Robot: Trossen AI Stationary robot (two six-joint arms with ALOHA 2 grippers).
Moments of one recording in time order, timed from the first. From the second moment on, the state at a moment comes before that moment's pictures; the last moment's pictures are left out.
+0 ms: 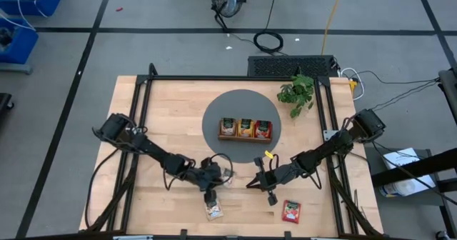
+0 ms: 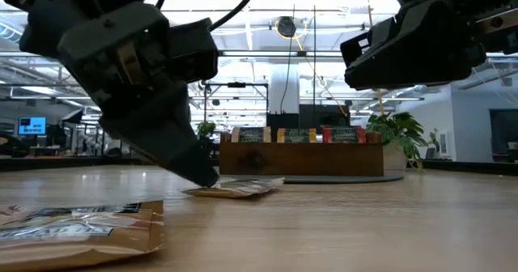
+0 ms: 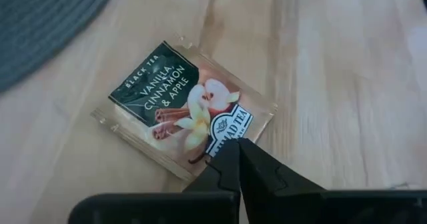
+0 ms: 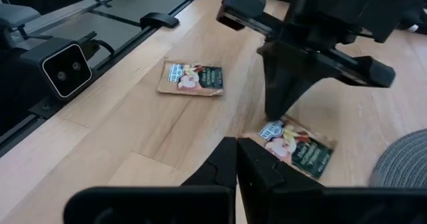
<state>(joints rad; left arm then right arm) -0.44 1.88 0.84 0.28 -0.18 -0.63 0.50 1.68 0.61 0.66 0.18 -0.01</state>
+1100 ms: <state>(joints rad) -0.47 1.86 0.90 0.08 -0.17 -0.66 0.39 1.95 0.82 0.42 0.26 0.07</state>
